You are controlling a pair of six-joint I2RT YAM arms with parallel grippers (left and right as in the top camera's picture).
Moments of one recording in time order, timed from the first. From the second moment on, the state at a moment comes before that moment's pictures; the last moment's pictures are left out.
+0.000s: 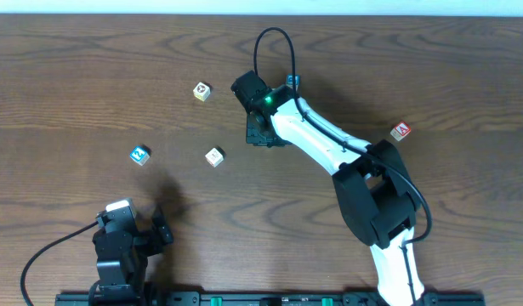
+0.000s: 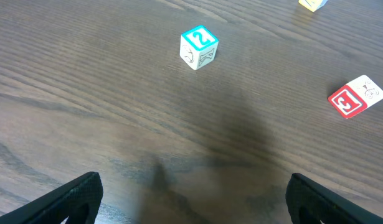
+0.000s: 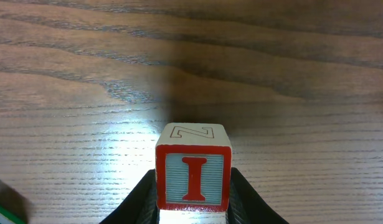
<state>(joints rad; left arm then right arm) 0.04 0.01 0.17 -0.79 -0.10 -0.22 0.64 2.19 1.70 -0.89 0.13 0.68</state>
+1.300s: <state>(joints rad) 0.04 0.01 0.17 -0.79 -0.10 -0.22 0.59 2.19 2.12 -1.17 0.15 0.50</state>
